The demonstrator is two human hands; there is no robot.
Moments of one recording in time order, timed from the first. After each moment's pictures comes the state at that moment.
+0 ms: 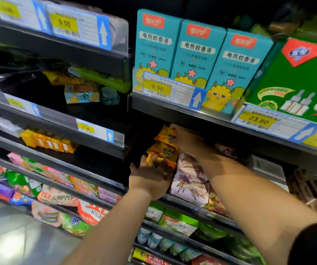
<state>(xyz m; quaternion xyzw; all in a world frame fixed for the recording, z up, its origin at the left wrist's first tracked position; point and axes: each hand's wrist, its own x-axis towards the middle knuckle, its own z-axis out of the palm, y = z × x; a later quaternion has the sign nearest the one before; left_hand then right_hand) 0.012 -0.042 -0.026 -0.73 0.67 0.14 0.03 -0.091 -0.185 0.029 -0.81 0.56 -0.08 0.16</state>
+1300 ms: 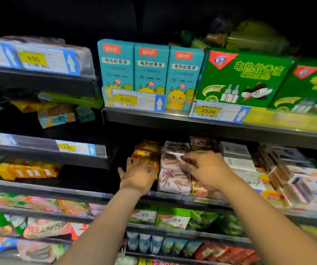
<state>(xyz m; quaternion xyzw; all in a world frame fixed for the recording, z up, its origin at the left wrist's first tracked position) 0.015 -0.043 -0.003 -0.73 0.63 0.22 -0.11 -0.200 -0.051 0.073 -0.80 0.60 -0.01 0.04</state>
